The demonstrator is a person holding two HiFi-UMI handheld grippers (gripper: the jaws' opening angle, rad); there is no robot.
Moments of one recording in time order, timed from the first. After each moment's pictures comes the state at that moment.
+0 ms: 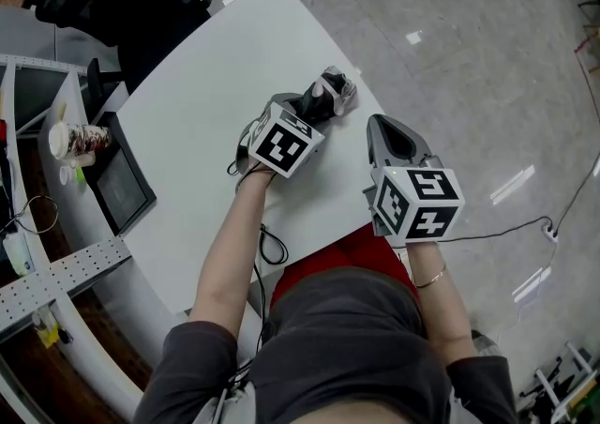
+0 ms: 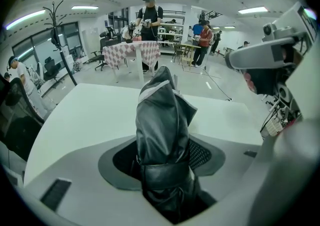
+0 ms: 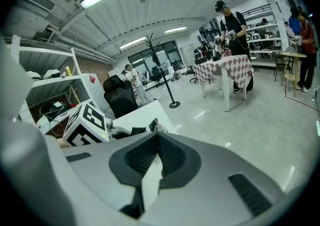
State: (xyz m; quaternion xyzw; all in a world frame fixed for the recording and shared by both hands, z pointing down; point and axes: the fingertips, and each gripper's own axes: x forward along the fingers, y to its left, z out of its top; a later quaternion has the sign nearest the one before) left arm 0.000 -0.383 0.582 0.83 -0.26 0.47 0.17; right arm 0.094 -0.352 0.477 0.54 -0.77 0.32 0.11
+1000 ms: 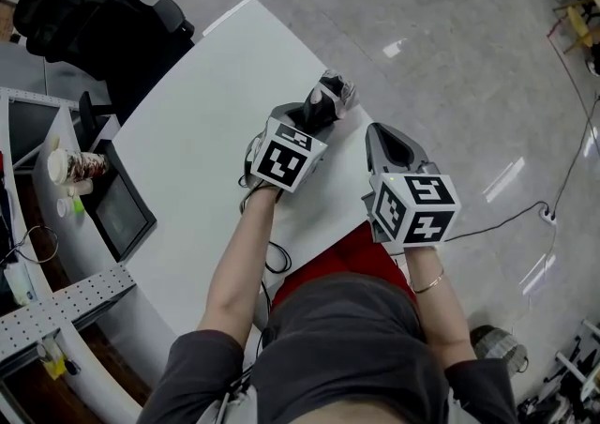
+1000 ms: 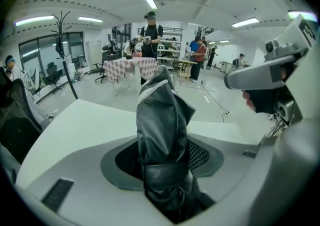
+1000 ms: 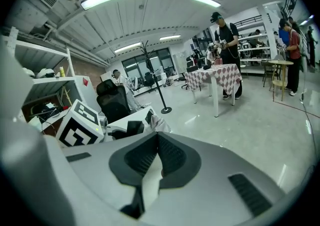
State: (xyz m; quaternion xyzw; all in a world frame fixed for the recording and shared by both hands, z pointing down) left arm 0.033 -0.373 0.540 0.87 -0.27 0.39 0.14; right arm 0.111 -0.324 0.454 0.59 -0.74 0.30 0.10
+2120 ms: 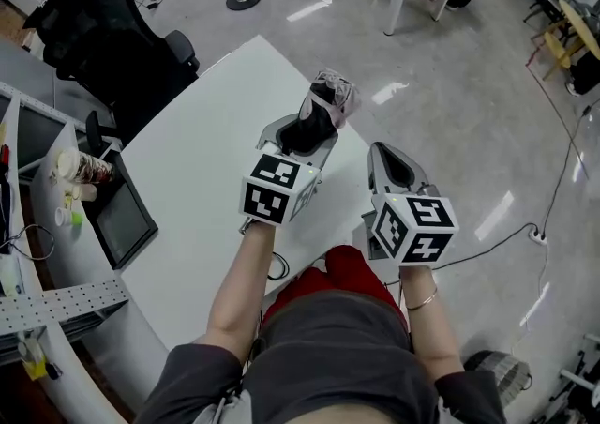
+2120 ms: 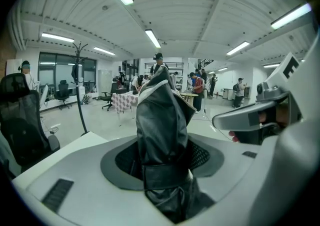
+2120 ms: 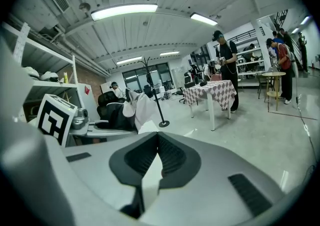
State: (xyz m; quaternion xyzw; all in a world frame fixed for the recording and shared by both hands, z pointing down) left arm 0.037 -0.330 0.402 0.92 -0.32 0.20 0.10; right arm 0.116 -0.272 0.387 0.63 -0.74 0.23 0.05
